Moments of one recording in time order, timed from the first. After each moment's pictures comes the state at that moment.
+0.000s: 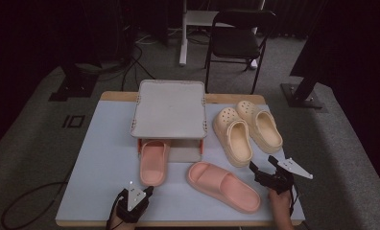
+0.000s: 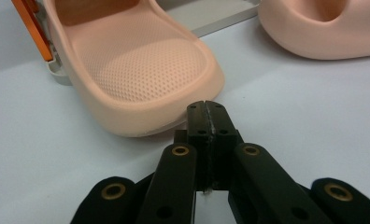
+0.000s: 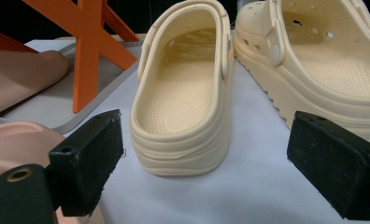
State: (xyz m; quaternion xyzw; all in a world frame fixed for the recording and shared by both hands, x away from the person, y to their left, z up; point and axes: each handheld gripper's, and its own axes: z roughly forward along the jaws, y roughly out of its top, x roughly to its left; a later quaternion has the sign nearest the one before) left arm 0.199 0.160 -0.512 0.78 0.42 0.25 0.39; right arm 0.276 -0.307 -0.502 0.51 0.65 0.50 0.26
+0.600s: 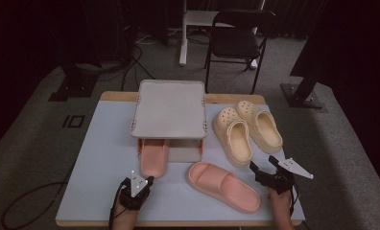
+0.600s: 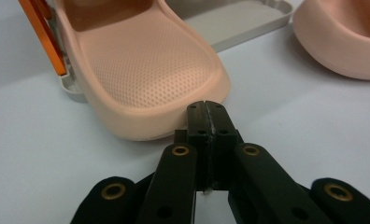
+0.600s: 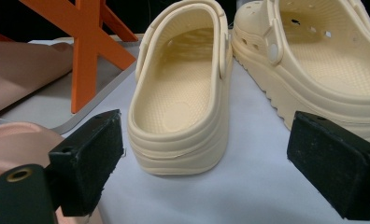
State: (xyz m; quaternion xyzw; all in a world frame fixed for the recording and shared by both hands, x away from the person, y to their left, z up) left arm 0.232 0.158 -0.513 0.78 0.43 0.26 0.38; right arm 0.276 -0.308 -0.503 0.51 0.65 0.50 0.26
